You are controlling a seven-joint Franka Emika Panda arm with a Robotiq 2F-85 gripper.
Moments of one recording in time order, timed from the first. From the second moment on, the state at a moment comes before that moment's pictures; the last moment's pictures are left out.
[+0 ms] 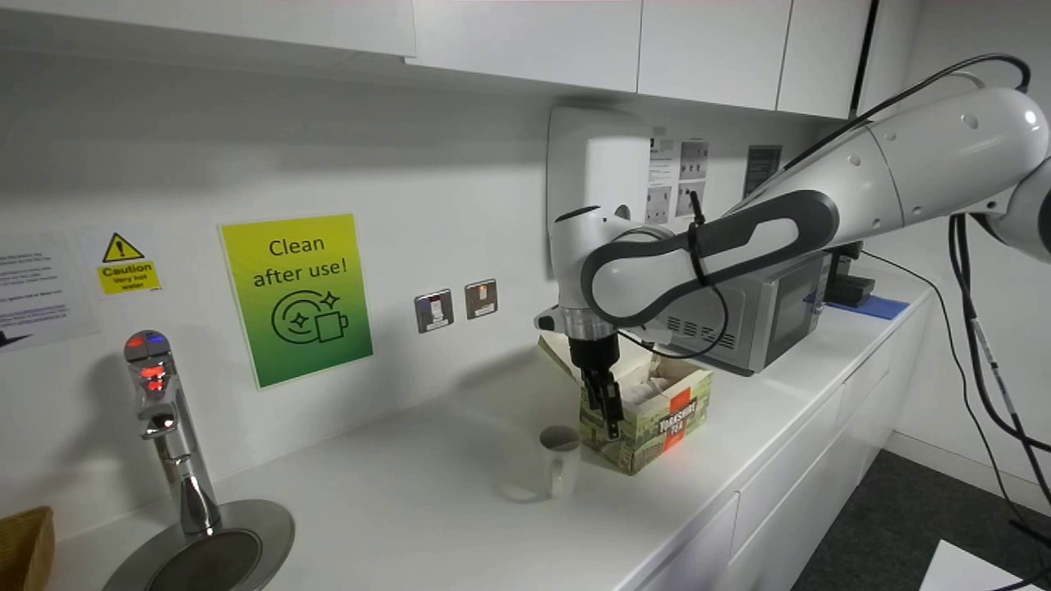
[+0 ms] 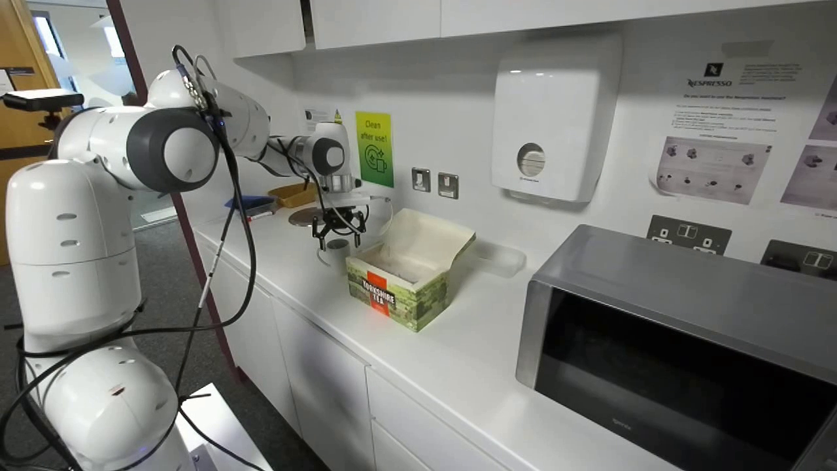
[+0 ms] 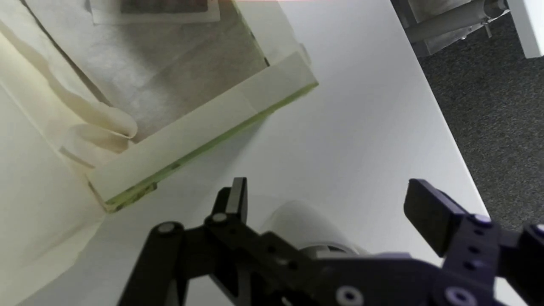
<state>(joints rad) 0.19 0.20 0.19 -1.81 -0.09 1.89 -0.65</state>
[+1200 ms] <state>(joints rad) 0.19 0.21 0.20 -1.69 -0.12 1.72 -0.86</state>
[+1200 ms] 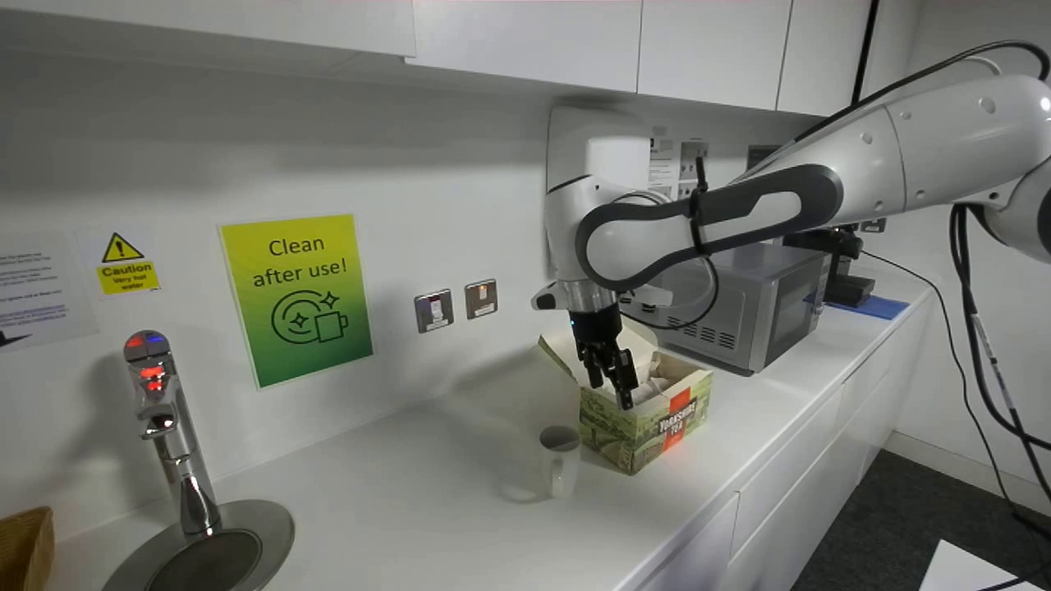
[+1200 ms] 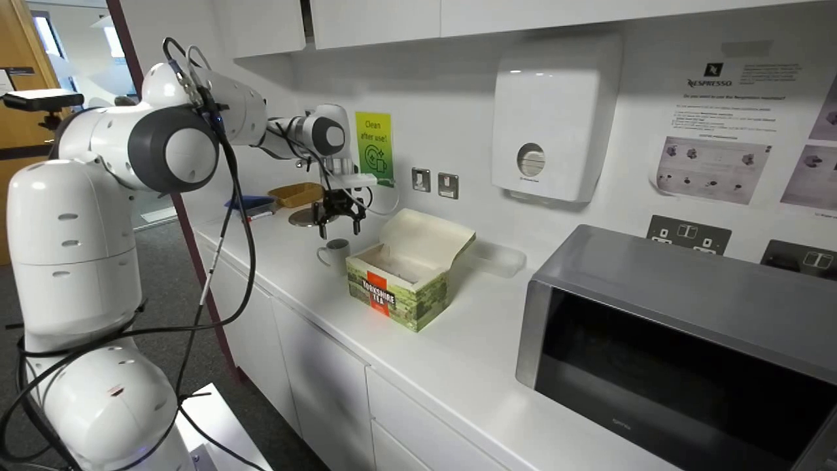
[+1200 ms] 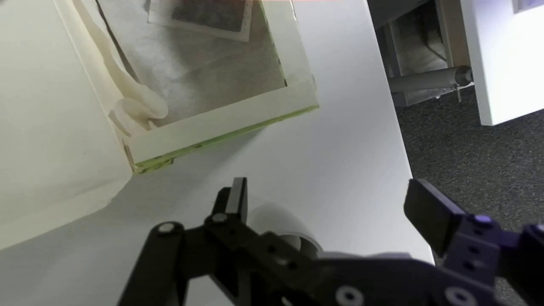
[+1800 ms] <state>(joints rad) 0.23 0.30 0.23 -1.63 -0.16 1.72 -0.85</state>
